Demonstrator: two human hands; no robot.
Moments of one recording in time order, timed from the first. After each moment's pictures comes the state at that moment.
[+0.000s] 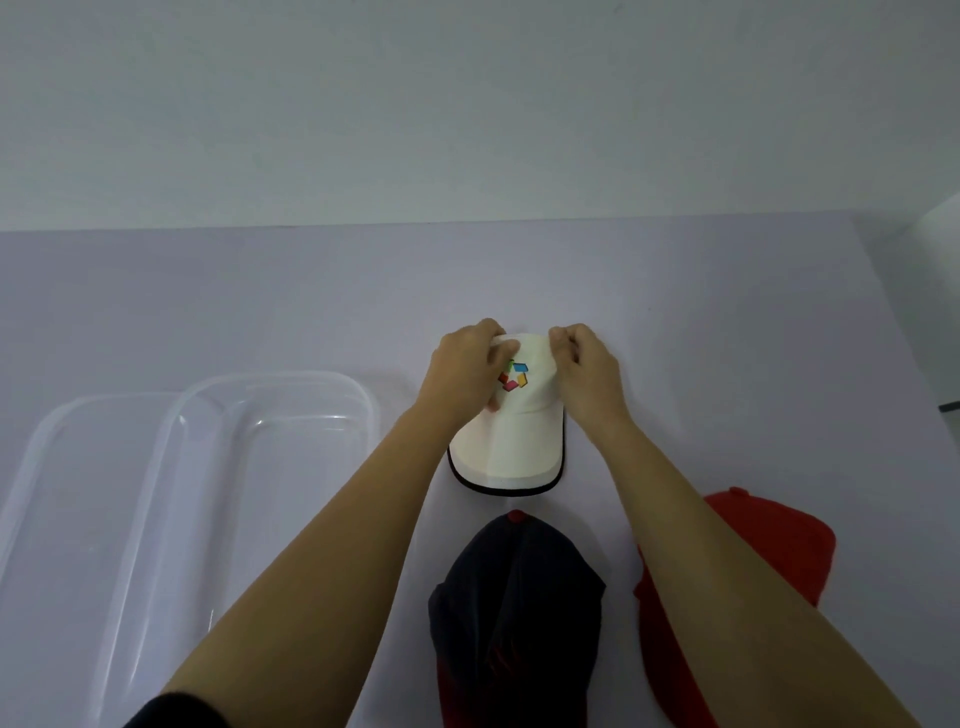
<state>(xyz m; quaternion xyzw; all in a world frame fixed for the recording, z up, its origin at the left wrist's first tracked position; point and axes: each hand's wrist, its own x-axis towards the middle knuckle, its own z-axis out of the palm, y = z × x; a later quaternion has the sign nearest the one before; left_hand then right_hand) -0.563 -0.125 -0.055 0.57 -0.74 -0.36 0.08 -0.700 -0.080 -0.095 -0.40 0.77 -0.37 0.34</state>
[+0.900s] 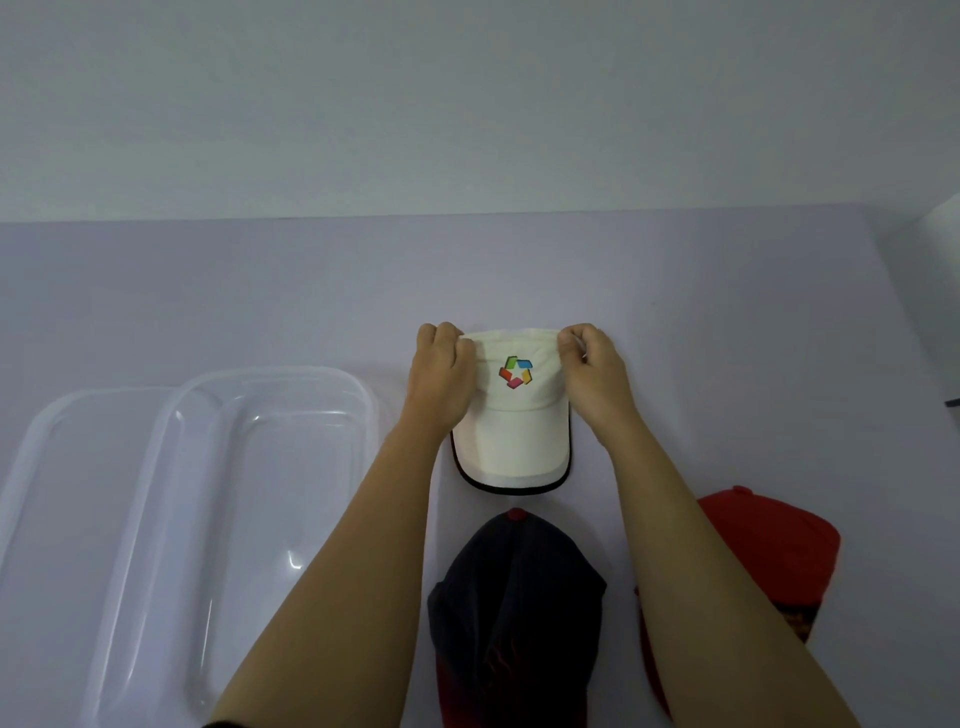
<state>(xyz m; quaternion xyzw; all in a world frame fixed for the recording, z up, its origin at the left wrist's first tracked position) -0.546 -0.120 -0.079 0.62 -0.62 -0.43 0.20 -0.704 -0.075 -0.092 -0.39 0.76 -0.37 0.37</state>
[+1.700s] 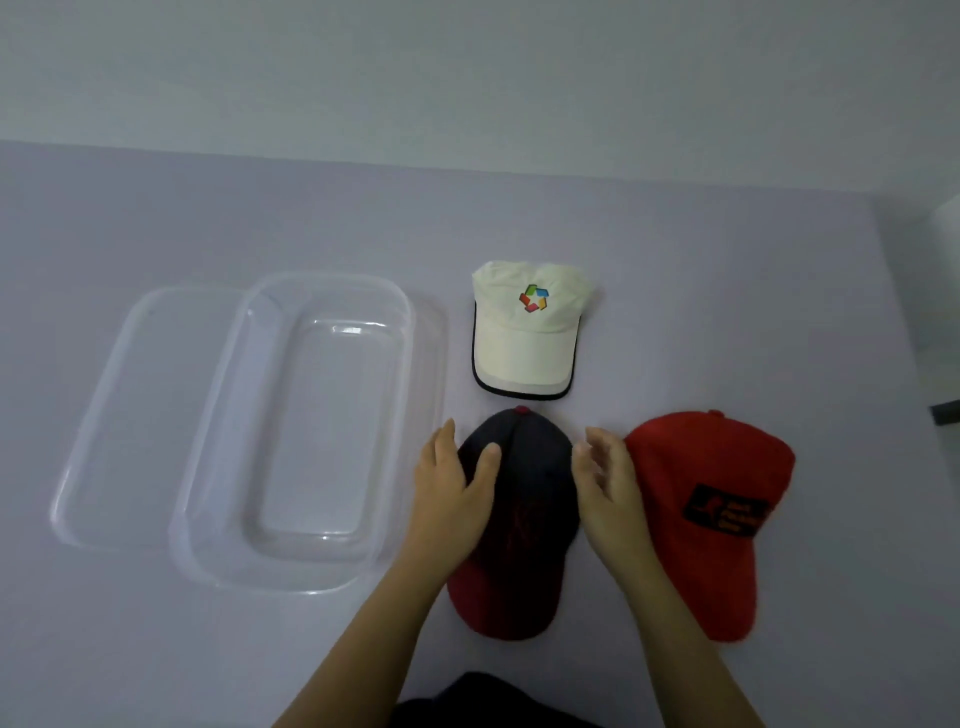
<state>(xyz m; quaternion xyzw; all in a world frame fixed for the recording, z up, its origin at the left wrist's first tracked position) -0.501 0.092 -0.038 0.69 -0.52 -0.49 0.13 -0.655 0.128 -0.074 -0.35 0.73 -0.38 0.45</state>
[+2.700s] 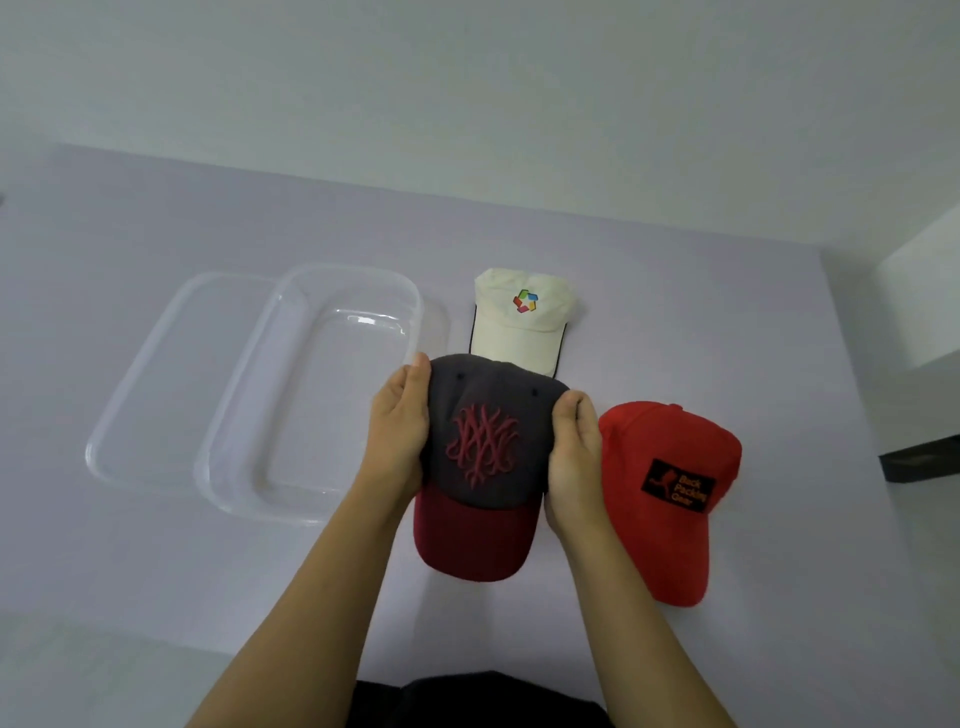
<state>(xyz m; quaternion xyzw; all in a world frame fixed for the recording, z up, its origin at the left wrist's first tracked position) -0.484 0.093 0.010 0.59 -0.31 -0.58 0.47 -0.620 0.130 -0.018 -0.26 0.58 -0.57 0.52</state>
